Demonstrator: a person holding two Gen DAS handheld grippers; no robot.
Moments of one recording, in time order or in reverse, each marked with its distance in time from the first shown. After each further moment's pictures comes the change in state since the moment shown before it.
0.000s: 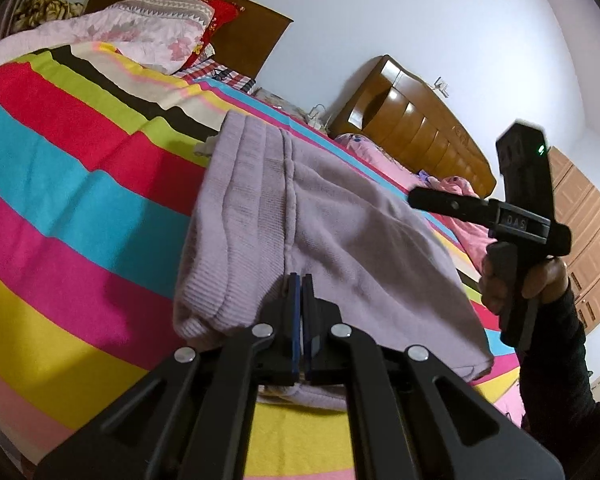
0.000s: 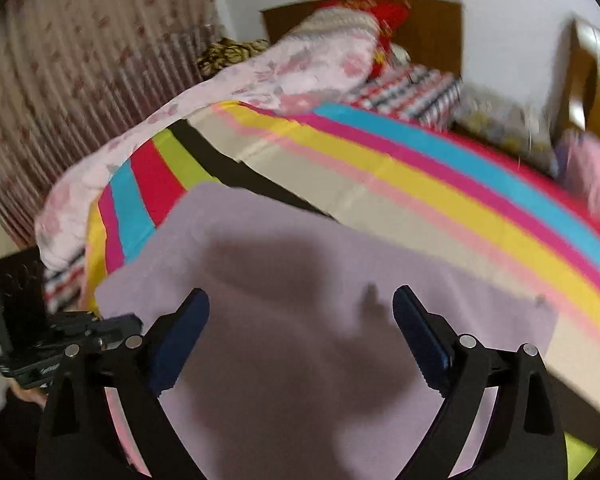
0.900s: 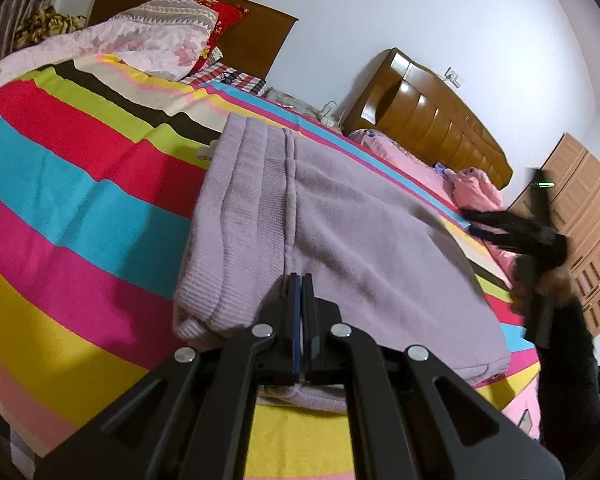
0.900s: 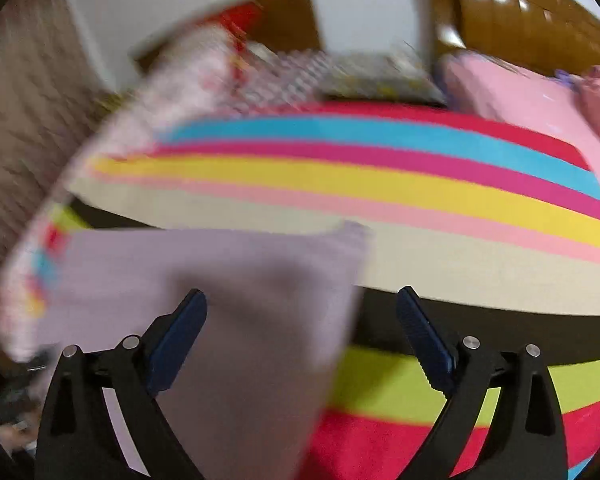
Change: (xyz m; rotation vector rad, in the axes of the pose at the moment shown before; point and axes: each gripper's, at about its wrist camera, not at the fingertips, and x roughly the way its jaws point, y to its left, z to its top) left arm 0.002 -0.014 0.001 0.044 0.008 0.092; right arm -0.060 -0.097 -0.039 0.301 -0.108 -0.186
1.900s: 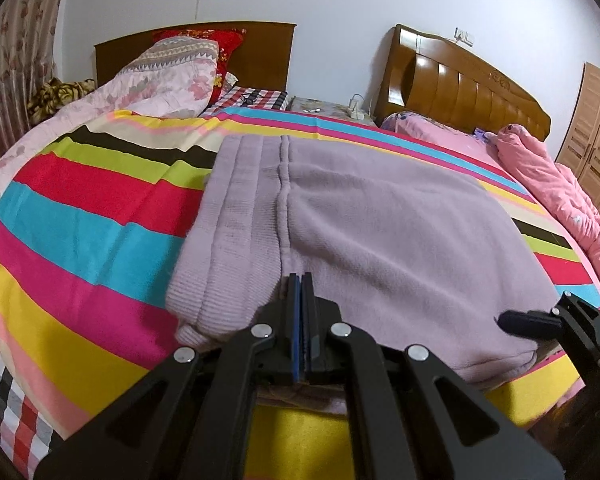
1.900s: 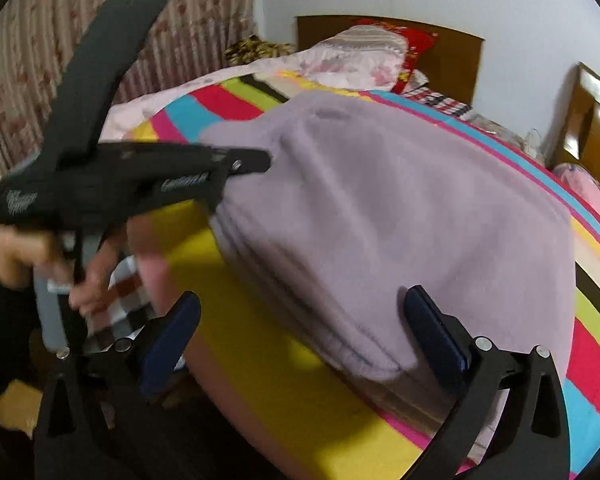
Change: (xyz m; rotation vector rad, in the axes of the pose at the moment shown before) left arm 0.001 -0.041 -0.009 0.209 -0.018 0.237; right arm -0.022 0.194 -0.174 -0.514 0.000 0.141
